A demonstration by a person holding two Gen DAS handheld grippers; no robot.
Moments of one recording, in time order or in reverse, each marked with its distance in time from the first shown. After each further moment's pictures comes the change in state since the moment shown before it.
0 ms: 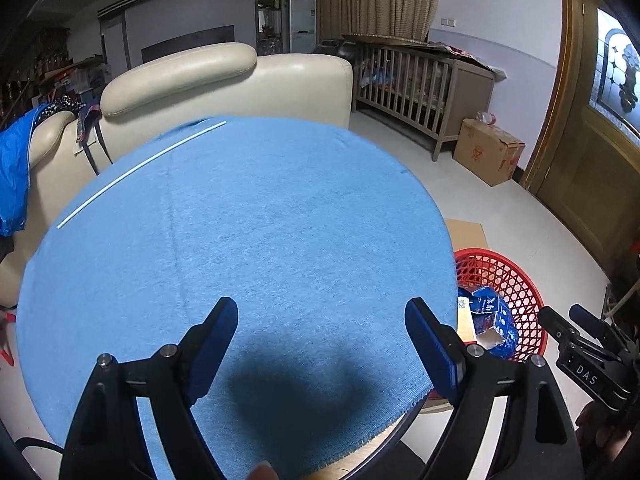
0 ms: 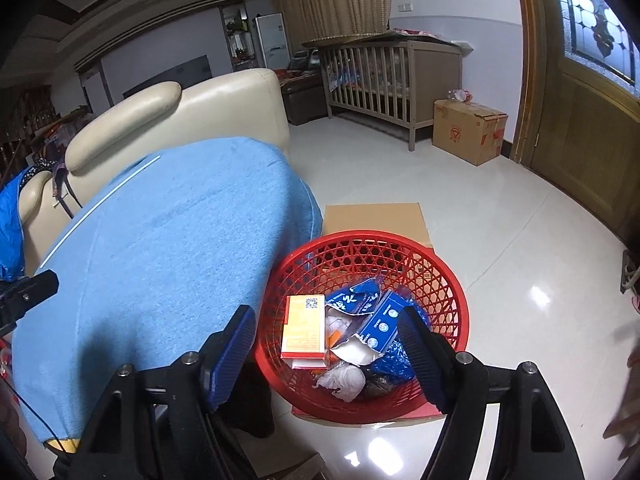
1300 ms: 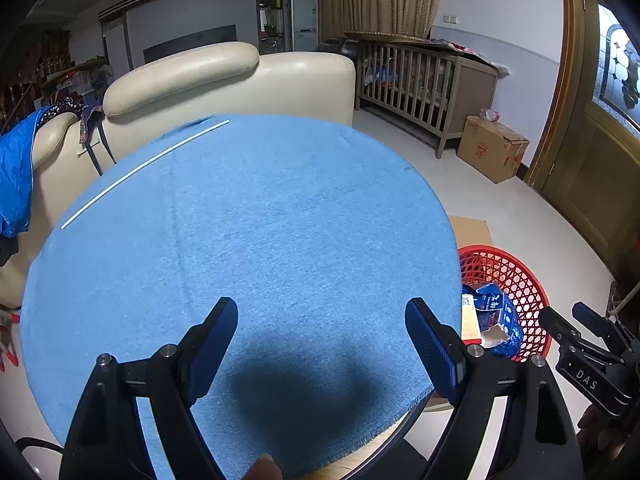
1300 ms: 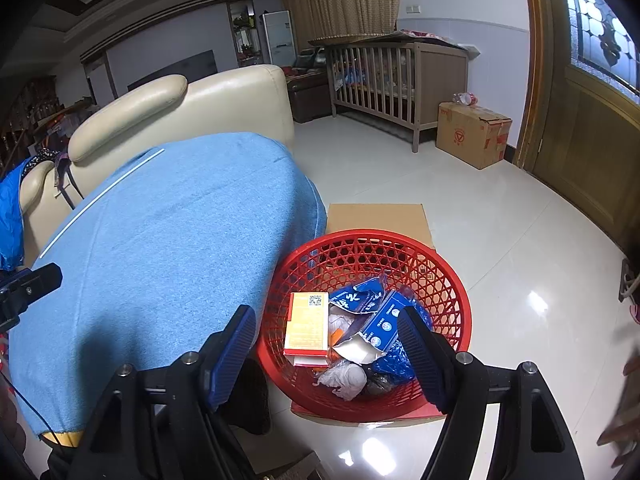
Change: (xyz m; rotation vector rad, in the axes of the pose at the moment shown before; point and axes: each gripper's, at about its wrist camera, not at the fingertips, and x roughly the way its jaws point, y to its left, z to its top) left arm -0.001 0.002 0.000 0.008 0.005 0.015; right arm 0.000 0.006 -0.002 -0.031 0.004 -0.001
